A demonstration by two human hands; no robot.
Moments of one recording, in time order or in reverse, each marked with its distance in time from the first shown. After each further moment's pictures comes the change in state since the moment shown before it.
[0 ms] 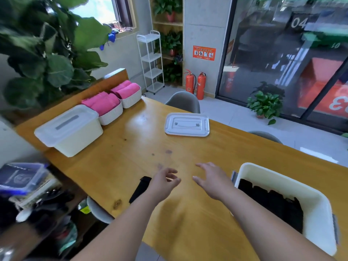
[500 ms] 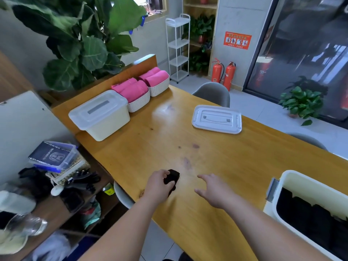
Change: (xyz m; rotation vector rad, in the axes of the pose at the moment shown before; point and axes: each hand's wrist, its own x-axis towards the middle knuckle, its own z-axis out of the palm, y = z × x) left_hand -0.003 -0.100 -0.069 0.228 0.210 -0.166; right_hand 0.032 -0.062 0.086 -0.121 -0.309 -0.058
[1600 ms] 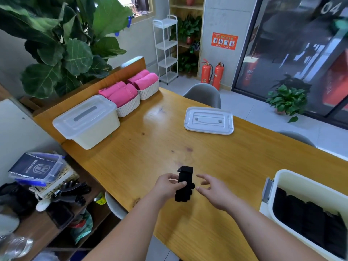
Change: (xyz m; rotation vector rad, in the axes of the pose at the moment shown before) left_hand 0.025 0.031 0.020 -0.584 -0.305 -0.176; right_hand 0.003 0.014 -0.002 0.419 0.060 0.046
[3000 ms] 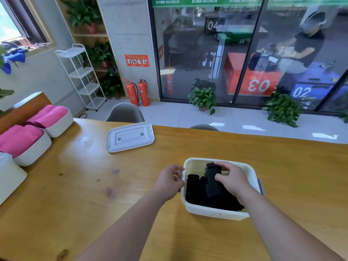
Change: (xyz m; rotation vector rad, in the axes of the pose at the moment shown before) left_hand -0.044 0.102 0.260 0.401 -0.343 0.452; right_hand -0.166 0.186 -0.173 0.645 0.692 0.260
